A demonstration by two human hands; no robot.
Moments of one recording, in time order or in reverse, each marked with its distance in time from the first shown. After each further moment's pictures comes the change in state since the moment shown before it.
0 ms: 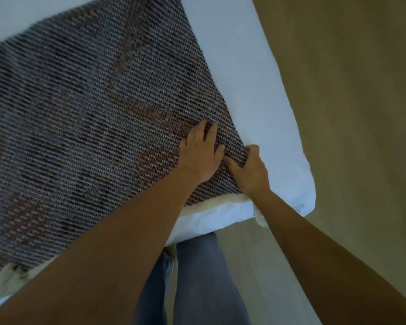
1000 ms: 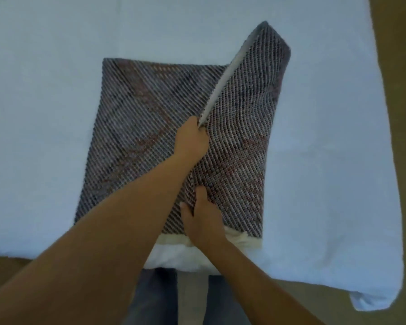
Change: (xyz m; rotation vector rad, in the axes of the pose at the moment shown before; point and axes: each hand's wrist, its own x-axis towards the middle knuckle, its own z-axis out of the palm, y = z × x) left_hand -0.088 -0.261 -0.139 -0.627 0.533 -0.511; right_hand -0.180 -0.187 0.232 -0.224 -0.382 -0.598
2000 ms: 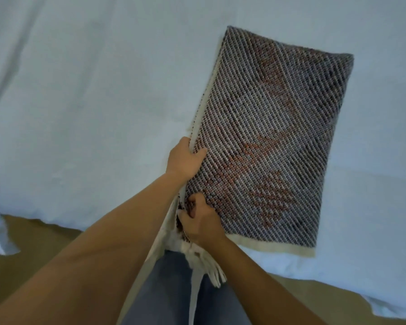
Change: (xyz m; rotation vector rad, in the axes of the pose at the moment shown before) left_hand 0.008 -0.278 -0.152 -0.308 -0.117 -0.243; right_hand 0.038 -0.106 0.242 -0.064 -0.301 0.179
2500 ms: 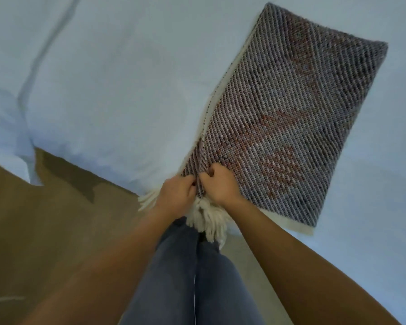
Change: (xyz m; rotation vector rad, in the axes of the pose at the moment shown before) left_hand -0.150 -0.096 0.027 0.375 0.017 0.167; right_hand -0.018 0.011 -0.021 -0.232 -0.039 -0.006
